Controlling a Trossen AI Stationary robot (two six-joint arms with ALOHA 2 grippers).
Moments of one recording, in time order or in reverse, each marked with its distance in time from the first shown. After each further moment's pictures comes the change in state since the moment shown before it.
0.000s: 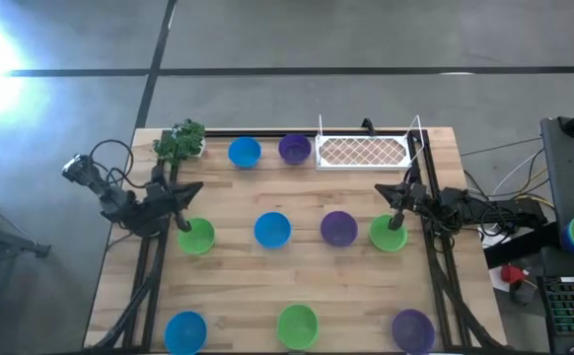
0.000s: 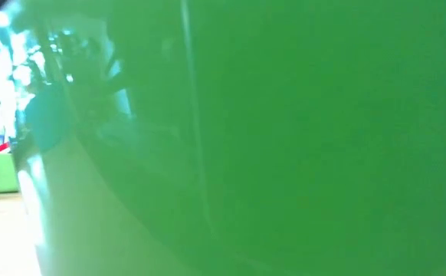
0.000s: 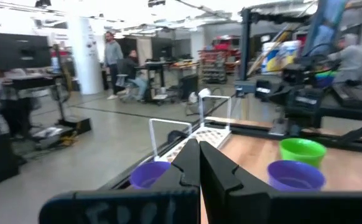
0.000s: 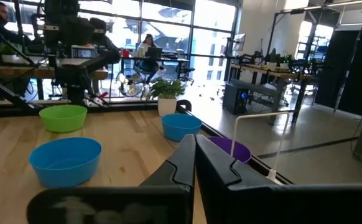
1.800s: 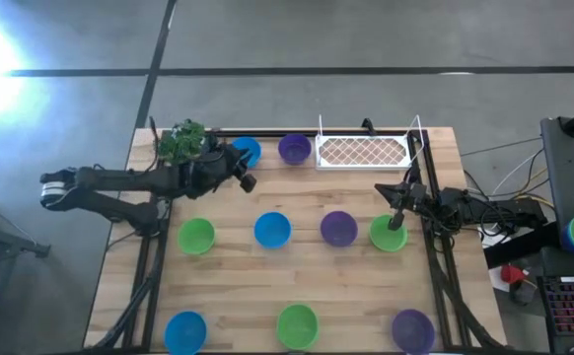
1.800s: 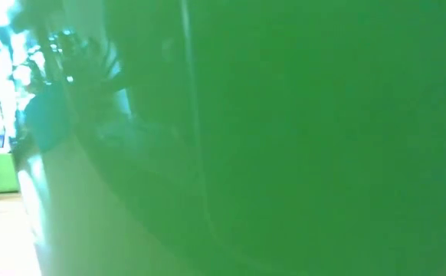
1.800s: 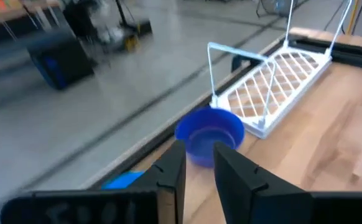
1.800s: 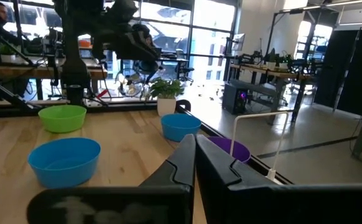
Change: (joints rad) left arm 0.837 0.837 0.469 -0.148 0.568 -0.329; right arm 0.000 0.000 0.000 0.000 0.004 0.002
